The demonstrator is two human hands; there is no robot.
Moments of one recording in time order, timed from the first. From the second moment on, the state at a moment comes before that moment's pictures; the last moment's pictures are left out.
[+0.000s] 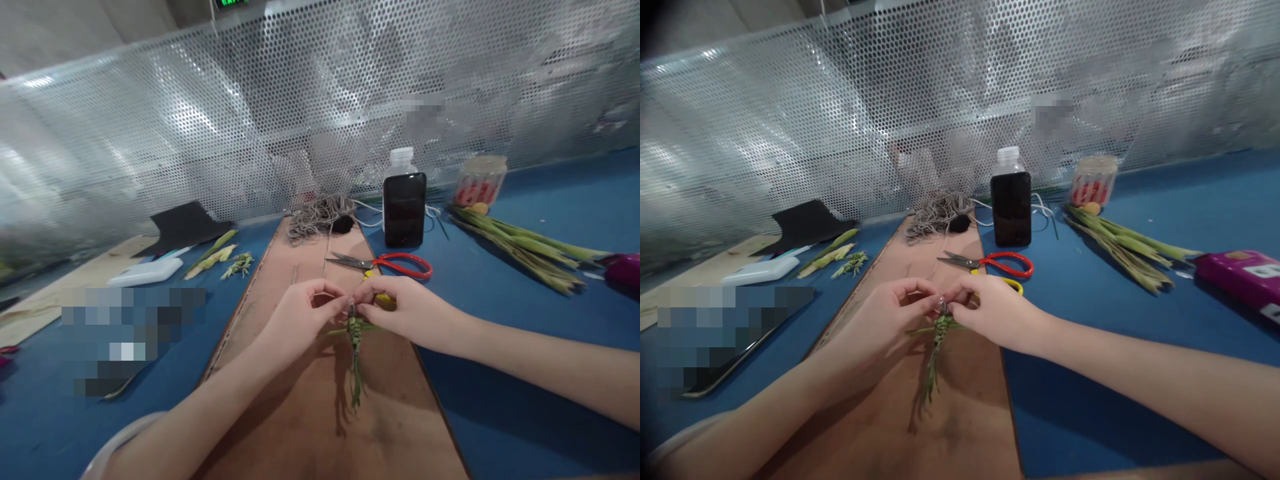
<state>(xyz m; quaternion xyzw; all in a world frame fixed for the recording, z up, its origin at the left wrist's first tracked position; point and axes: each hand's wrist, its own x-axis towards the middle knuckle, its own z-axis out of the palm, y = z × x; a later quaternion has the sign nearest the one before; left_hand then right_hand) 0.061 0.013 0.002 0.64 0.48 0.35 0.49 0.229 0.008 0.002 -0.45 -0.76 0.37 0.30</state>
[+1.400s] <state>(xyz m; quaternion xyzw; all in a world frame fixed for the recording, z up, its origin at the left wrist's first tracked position) 0.062 0.011 0.005 0.64 0.47 0.34 0.50 0.232 0.008 0.002 -0.44 -0.77 0.36 0.29</state>
